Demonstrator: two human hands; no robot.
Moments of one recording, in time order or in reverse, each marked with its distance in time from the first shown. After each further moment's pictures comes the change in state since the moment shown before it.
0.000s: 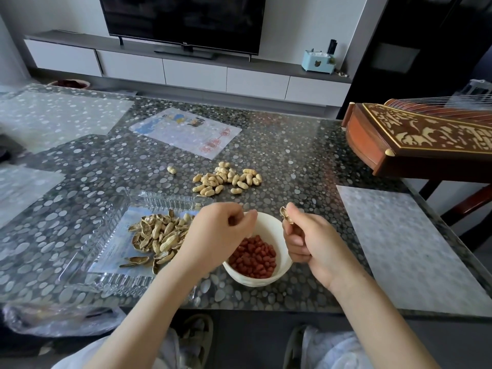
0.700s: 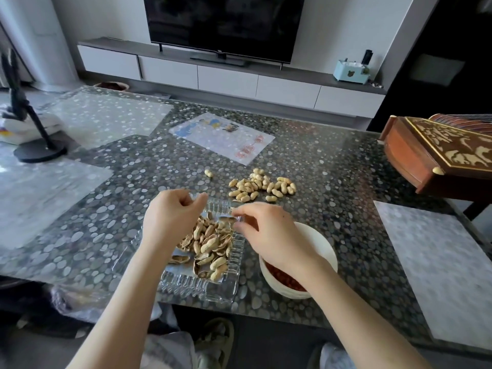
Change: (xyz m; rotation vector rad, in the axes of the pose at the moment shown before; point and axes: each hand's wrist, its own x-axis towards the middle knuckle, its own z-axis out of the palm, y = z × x) left_hand 0.006 -0.071 -0.081 0.114 0.348 -0.364; right_hand 0.036 -0.009 0.100 -0.929 -0.106 -0.643
